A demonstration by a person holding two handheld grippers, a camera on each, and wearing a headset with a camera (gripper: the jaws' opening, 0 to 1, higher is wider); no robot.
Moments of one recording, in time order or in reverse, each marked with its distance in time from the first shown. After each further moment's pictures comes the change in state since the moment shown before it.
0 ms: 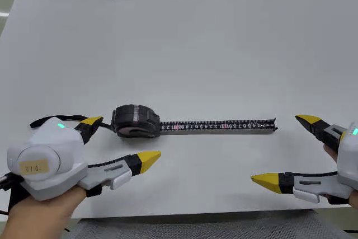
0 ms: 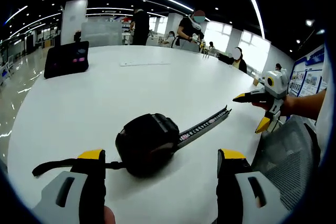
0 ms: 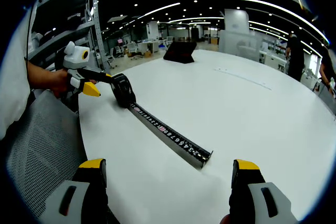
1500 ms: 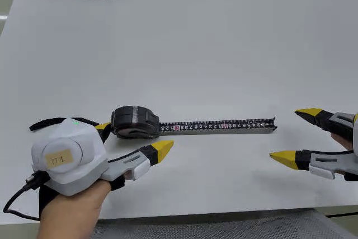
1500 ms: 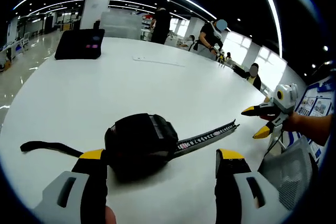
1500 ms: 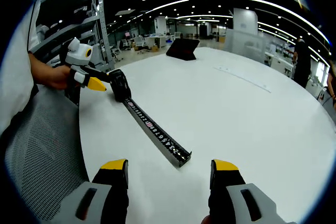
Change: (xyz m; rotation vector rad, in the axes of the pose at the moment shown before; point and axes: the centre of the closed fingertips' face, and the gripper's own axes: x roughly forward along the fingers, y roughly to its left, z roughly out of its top) left arm 0.018 -0.006 -0.001 -0.177 -0.008 0.094; right arm -0.007 -0.032 0.001 -0.074 0.054 0.055
